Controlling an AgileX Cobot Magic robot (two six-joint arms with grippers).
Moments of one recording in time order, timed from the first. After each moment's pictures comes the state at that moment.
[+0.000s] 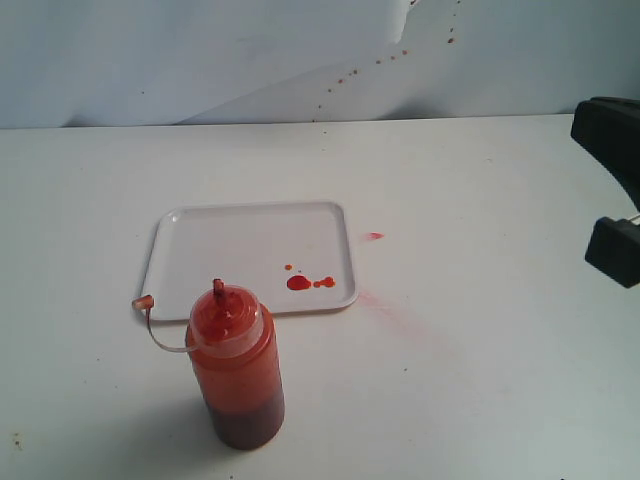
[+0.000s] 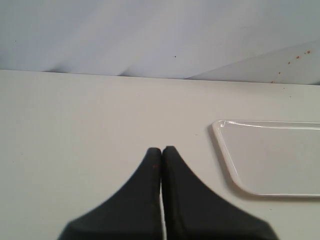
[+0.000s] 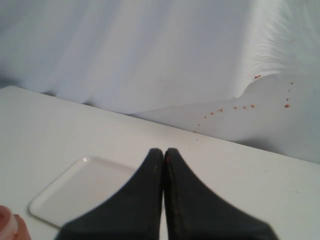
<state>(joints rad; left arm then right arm) 0.00 0.00 -0.01 0.16 0.29 -0.23 0.76 0.71 -0.55 -1.42 0.30 1.44</state>
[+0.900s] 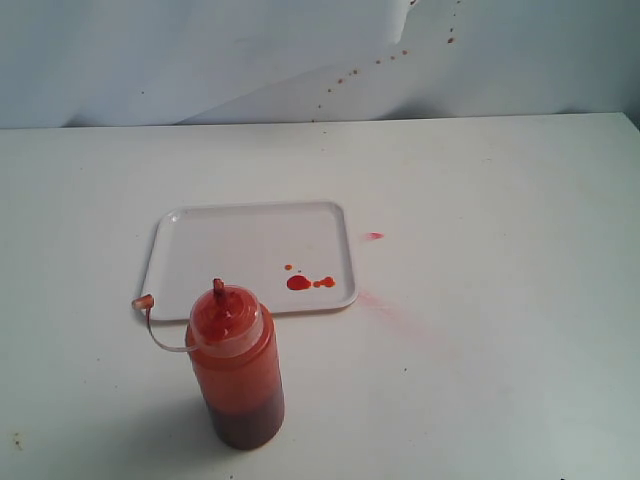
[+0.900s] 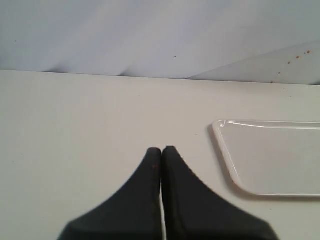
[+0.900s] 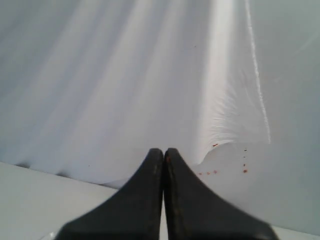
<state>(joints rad) 0.00 0.00 -0.01 0.16 0.29 -0.23 0.01 0.50 -0.51 -1.43 -0.39 1.45</state>
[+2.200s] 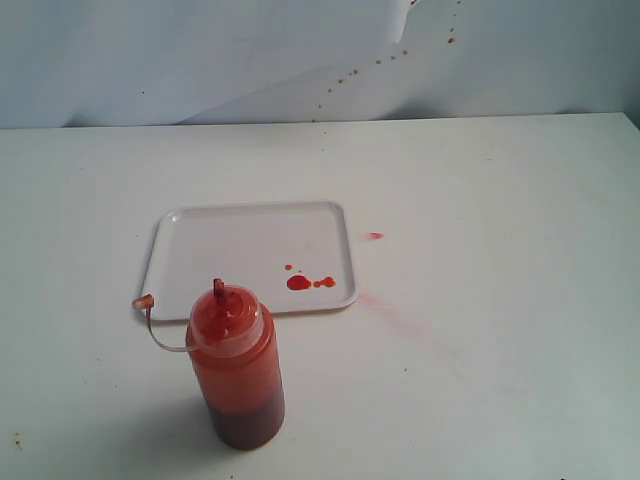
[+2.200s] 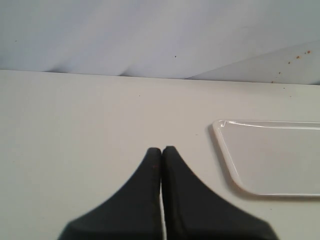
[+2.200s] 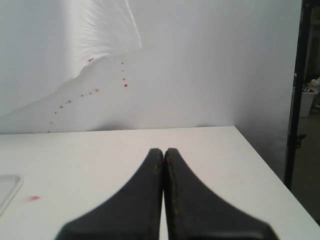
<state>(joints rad) 0.00 0.00 -0.01 0.16 0.29 -0.23 -0.05 0.18 0.00 0.01 -0.08 -0.02</state>
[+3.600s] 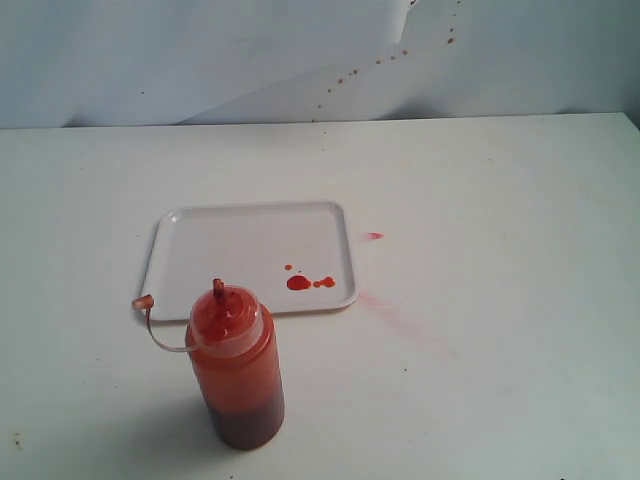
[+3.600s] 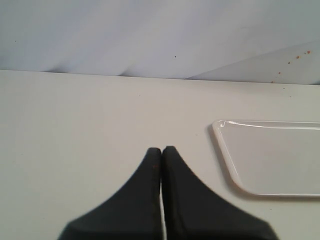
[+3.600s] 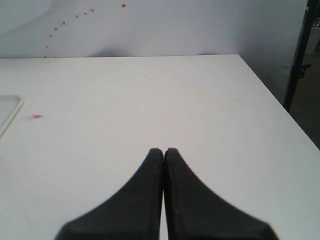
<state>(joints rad) 0.00 0.00 -0.01 0.16 0.29 -0.23 -0.05 0.01 0.00 0.01 0.33 -0.02</state>
